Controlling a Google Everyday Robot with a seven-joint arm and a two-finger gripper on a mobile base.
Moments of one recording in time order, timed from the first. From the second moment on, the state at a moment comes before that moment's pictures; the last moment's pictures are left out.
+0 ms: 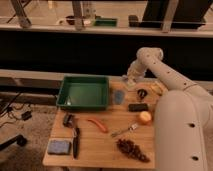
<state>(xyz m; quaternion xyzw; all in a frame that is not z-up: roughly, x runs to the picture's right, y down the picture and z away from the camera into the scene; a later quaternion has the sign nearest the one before) 0.176 -0.089 0.929 -0.13 -0.13 -0.13 0.97</state>
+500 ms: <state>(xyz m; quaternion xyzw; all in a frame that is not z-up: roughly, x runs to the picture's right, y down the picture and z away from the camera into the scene) 0.174 -0.092 0.937 -0.13 -0.13 -0.13 0.98</state>
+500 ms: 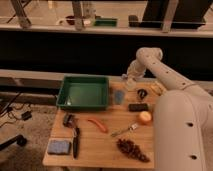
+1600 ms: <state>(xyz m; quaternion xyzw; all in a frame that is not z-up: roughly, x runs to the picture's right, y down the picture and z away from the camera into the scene) 0.175 -0.100 0.946 -0.11 -0.12 -0.12 0.98</state>
